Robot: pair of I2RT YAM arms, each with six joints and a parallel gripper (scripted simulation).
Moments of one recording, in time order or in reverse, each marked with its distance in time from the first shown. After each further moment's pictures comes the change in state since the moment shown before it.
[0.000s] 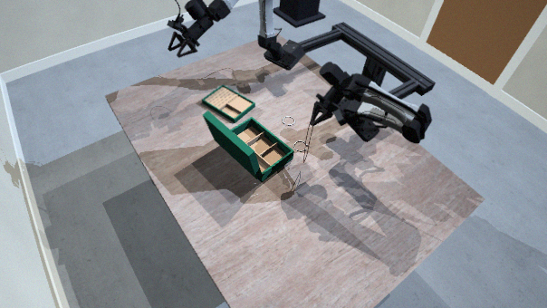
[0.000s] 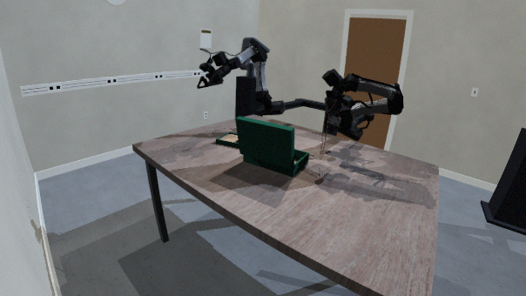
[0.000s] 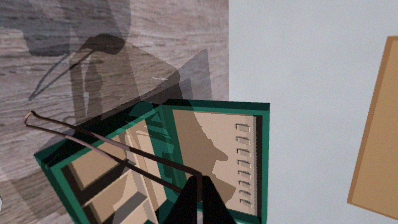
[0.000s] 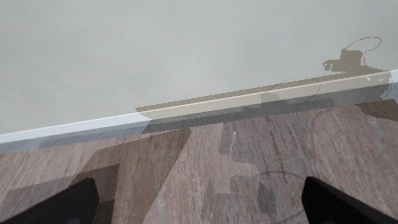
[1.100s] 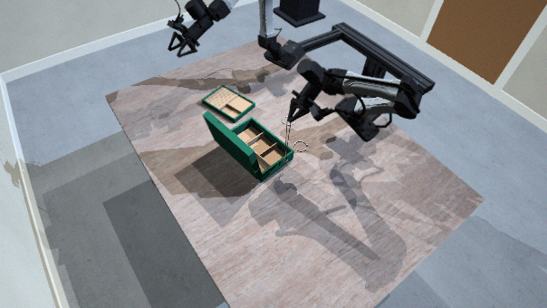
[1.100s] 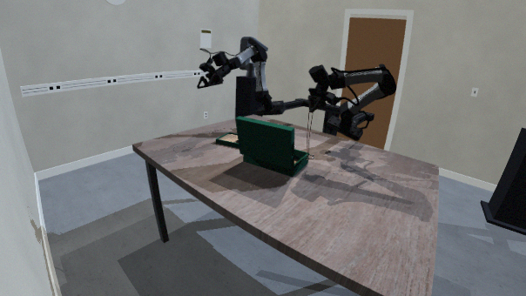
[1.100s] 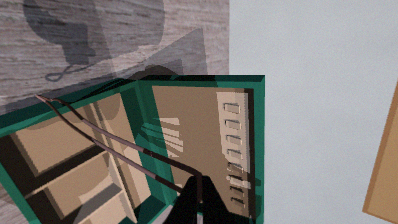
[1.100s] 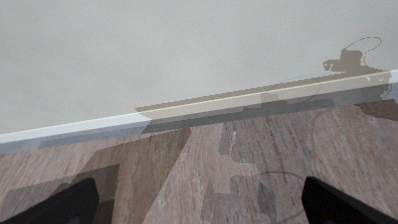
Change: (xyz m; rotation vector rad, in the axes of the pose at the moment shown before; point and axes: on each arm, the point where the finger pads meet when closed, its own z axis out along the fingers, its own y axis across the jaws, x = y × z) left arm 0.059 -0.039 0.041 -0.056 -0.012 0.000; right arm 0.000 0.000 0.000 0.000 0.000 0.000
